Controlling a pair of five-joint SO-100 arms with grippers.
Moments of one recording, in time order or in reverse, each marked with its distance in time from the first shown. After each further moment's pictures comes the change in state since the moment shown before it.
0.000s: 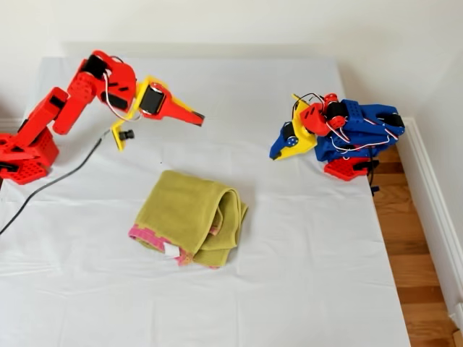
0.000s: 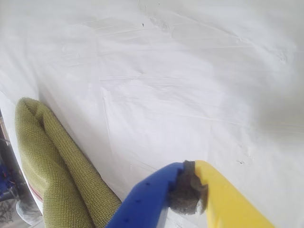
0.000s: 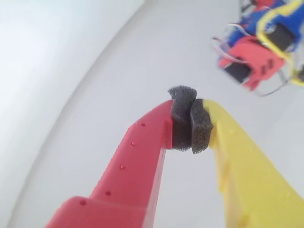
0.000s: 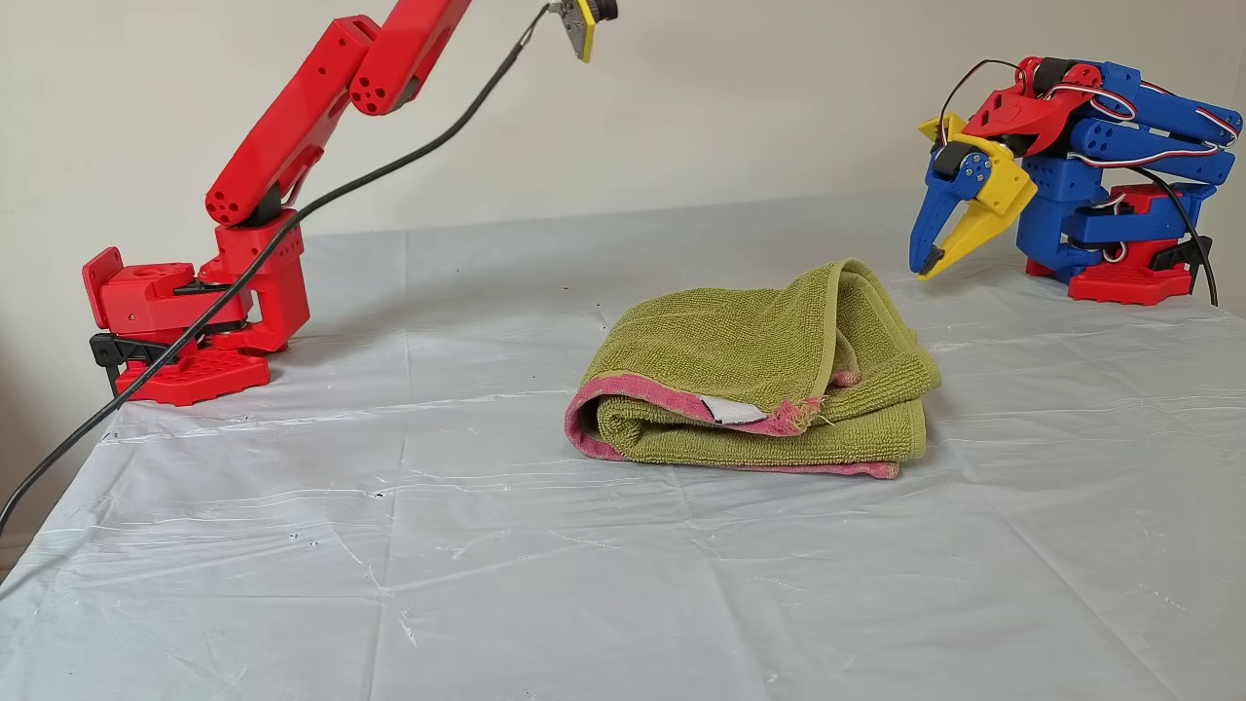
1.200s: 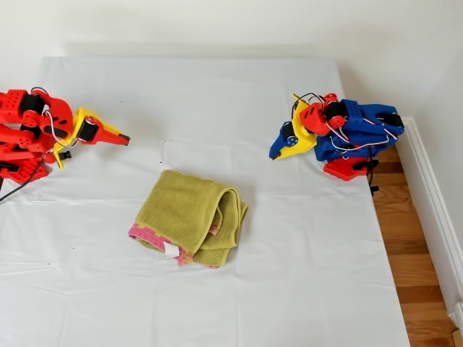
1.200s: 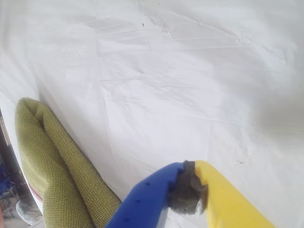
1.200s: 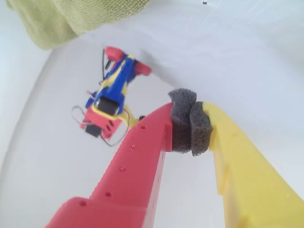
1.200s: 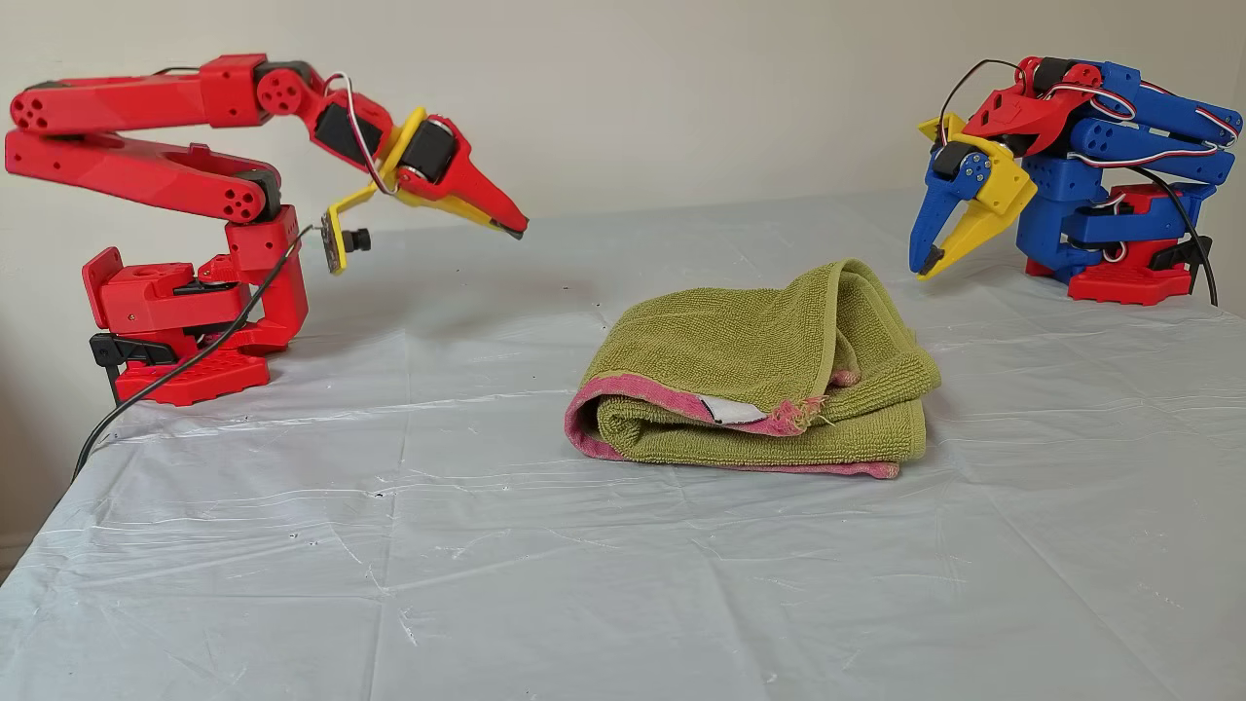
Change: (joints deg) arm 0 -9.1 121.6 179.6 -50.3 0.4; arm 1 0.0 0.0 0.0 0.0 0.0
